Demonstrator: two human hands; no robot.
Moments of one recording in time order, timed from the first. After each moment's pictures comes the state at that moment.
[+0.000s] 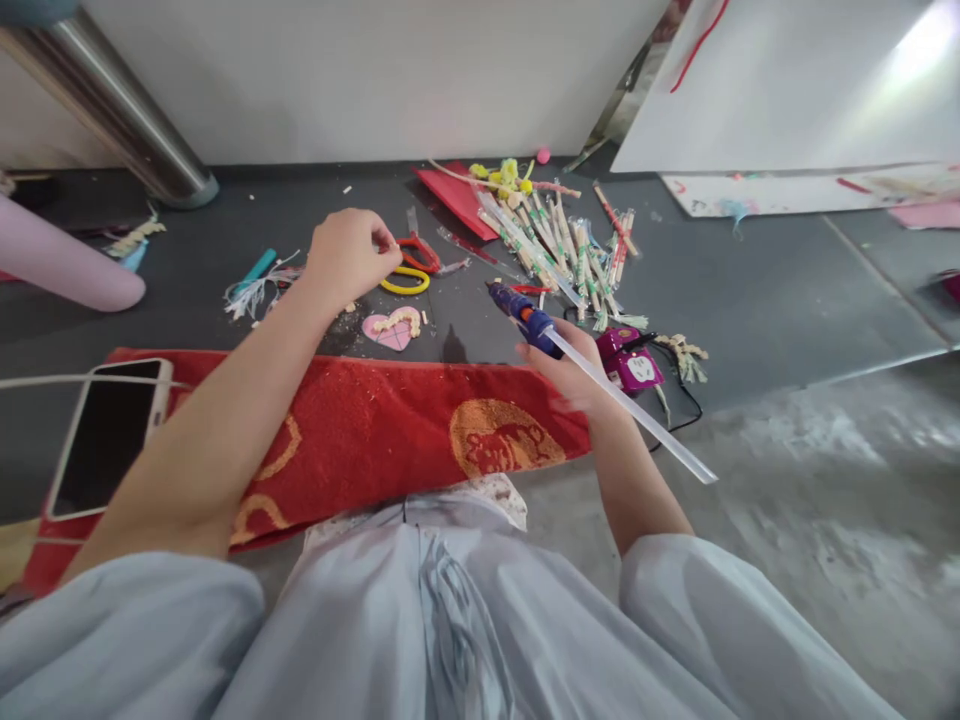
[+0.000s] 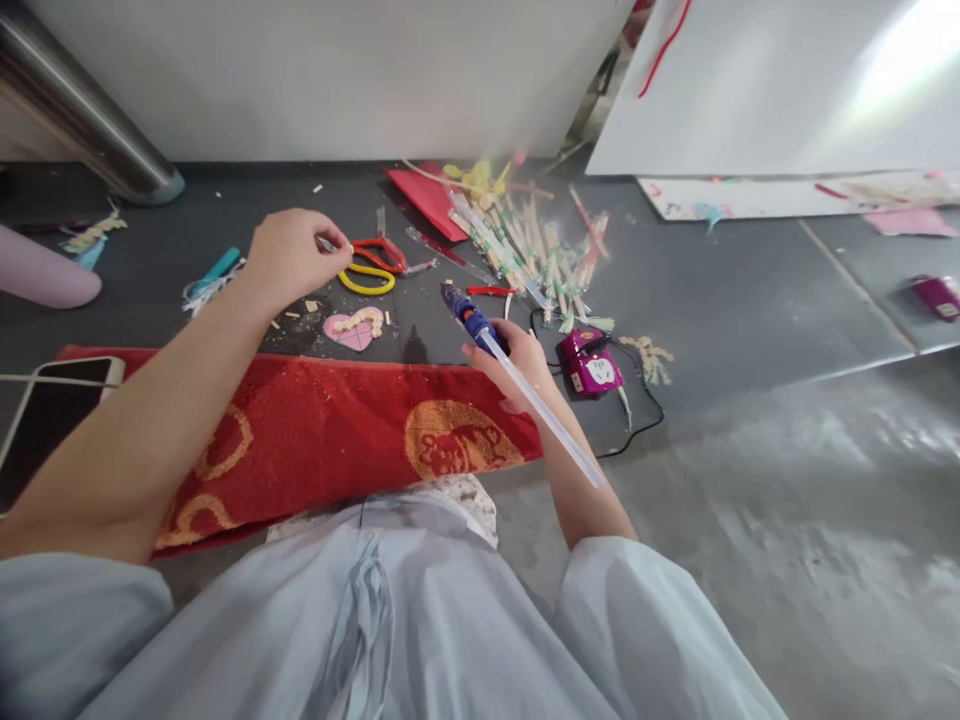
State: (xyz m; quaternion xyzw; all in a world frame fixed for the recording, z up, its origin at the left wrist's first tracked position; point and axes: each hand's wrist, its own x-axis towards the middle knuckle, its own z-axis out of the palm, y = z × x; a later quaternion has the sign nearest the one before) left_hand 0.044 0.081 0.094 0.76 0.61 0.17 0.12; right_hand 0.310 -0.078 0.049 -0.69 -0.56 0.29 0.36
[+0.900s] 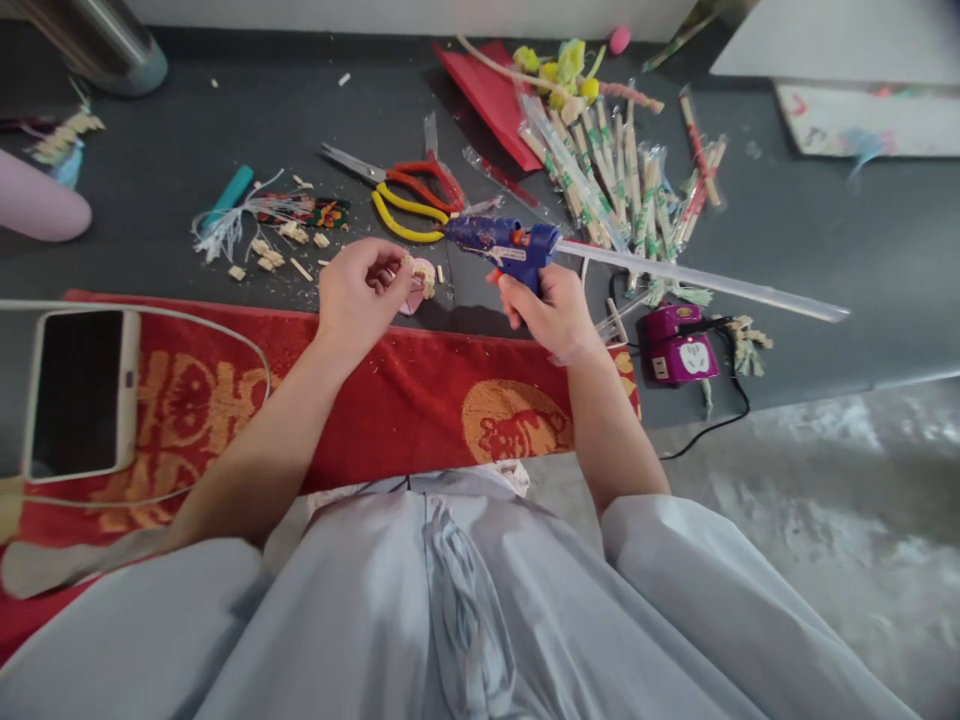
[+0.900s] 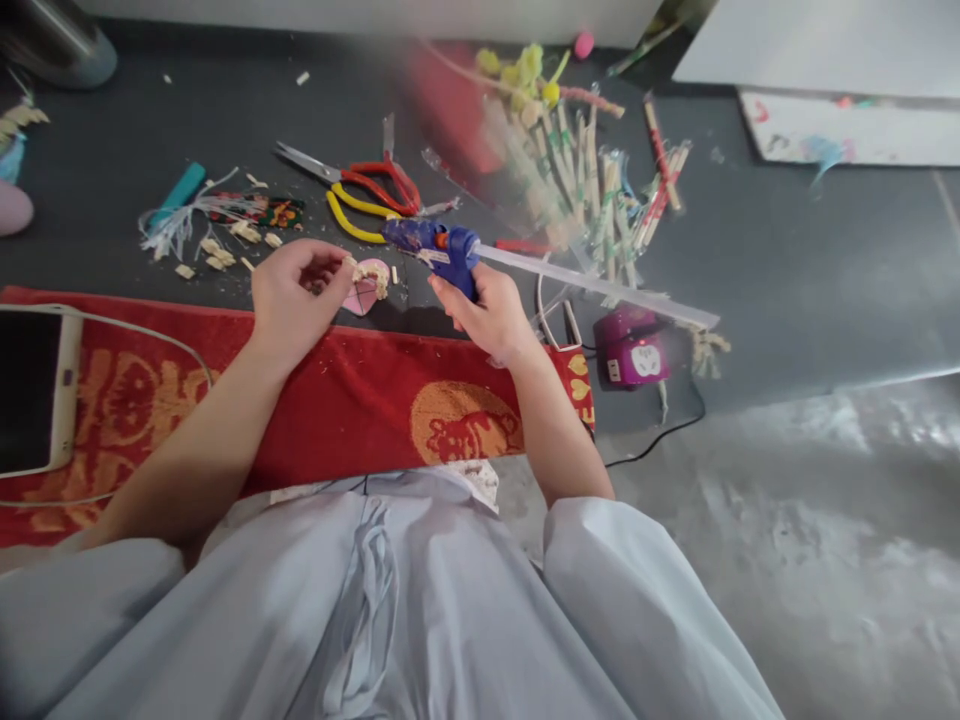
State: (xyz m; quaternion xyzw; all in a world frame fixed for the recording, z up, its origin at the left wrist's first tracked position) left_hand 0.036 0.005 0.016 0.68 0.59 0.35 0.25; right_hand 0.268 -0.026 0.026 -0.56 -0.60 0.40 0.40
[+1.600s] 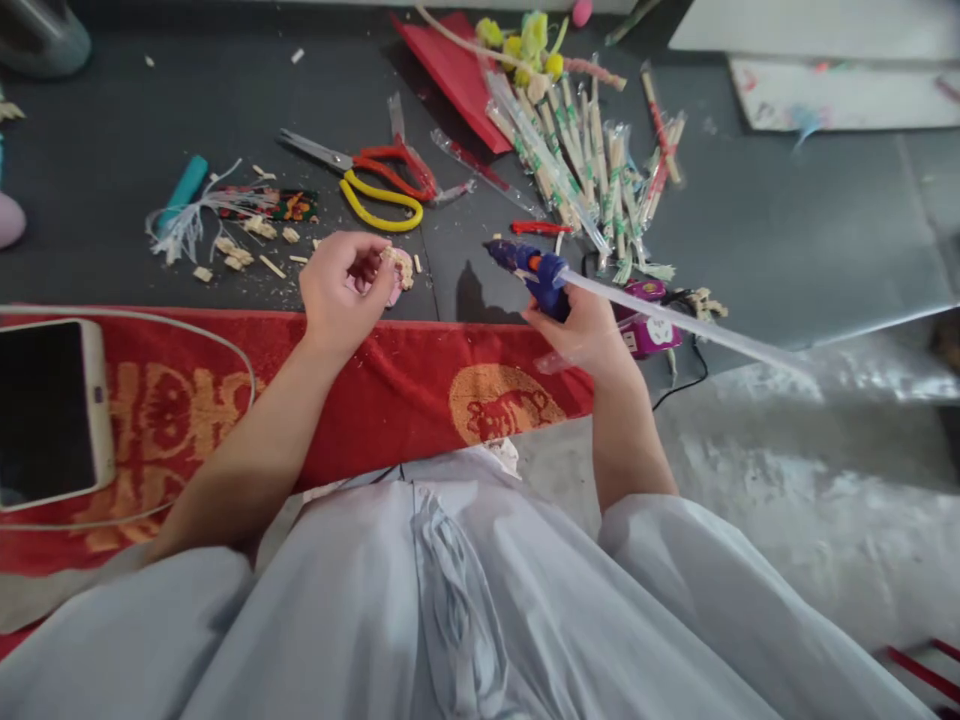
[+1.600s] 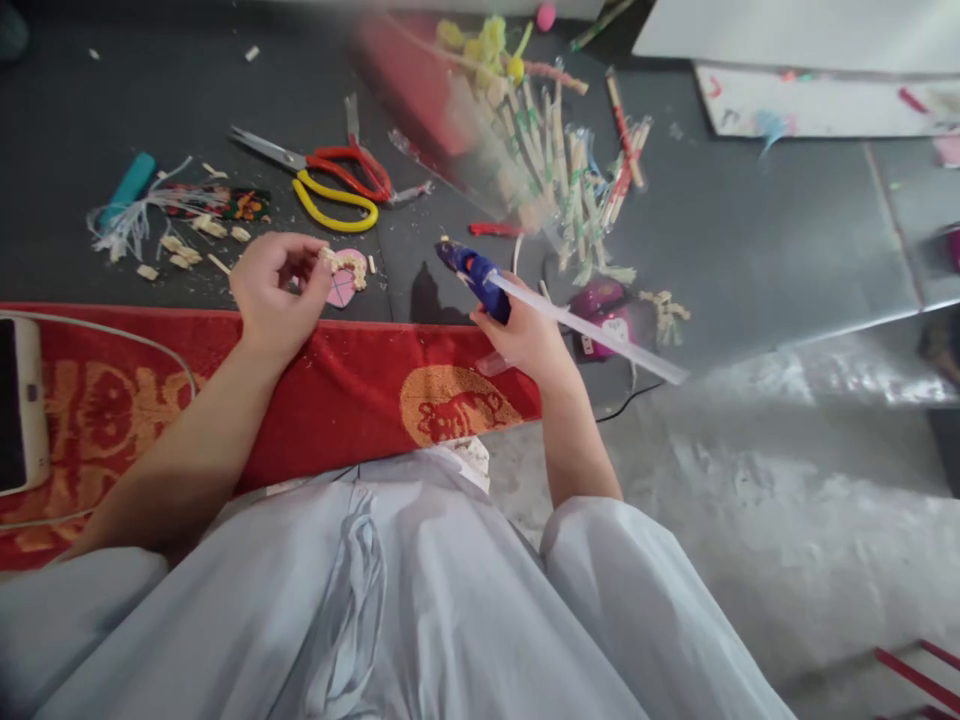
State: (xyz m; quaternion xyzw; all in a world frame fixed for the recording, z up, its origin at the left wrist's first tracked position) left_hand 0.037 0.003 0.014 0.70 0.57 0.35 0.24; right_hand 0.319 -0.071 0.032 -0.68 -0.62 0.26 0.28
